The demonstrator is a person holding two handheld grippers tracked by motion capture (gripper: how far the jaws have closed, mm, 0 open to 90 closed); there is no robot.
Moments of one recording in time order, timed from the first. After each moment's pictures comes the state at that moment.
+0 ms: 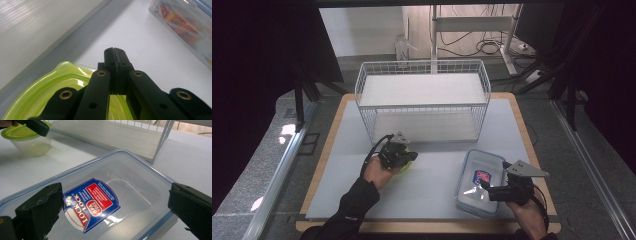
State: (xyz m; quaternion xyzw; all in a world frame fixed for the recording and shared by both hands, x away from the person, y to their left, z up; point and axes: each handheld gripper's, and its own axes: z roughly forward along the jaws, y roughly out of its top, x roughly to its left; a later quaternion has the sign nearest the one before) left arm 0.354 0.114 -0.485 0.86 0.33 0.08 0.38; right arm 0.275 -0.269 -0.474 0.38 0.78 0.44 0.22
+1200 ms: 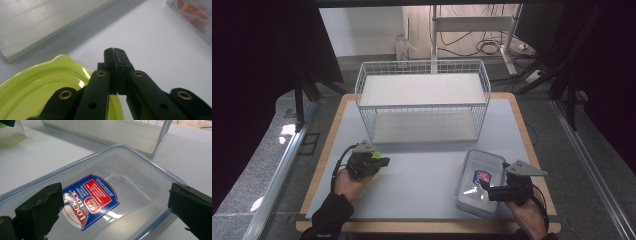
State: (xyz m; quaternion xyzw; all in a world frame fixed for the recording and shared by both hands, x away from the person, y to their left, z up) left arm 0.316 0.195 -0.497 0.81 0.39 0.10 0.42; right arm 0.277 -0.269 -0.477 0.39 0.79 0.43 0.22
